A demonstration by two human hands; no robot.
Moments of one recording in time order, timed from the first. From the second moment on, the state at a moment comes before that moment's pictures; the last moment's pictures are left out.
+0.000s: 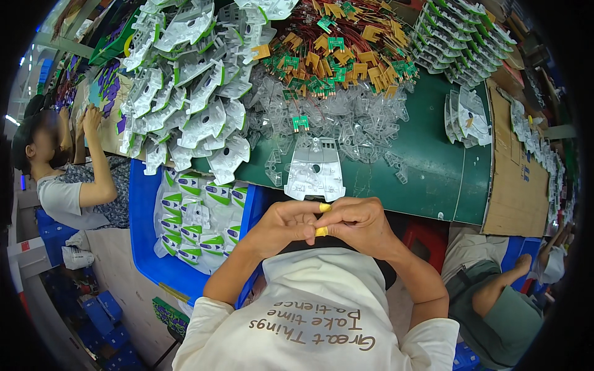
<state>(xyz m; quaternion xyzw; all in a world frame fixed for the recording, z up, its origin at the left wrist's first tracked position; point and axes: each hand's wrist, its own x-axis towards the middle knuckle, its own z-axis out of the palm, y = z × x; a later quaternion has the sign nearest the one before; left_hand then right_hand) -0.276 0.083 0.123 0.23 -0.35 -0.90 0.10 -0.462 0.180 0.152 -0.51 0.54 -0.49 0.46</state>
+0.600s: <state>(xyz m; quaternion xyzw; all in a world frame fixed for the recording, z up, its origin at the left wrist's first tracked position) -0.306 0.042 0.123 0.33 -0.84 -0.35 0.26 -0.473 0.121 0.127 -0.71 0.67 -0.20 0.05</state>
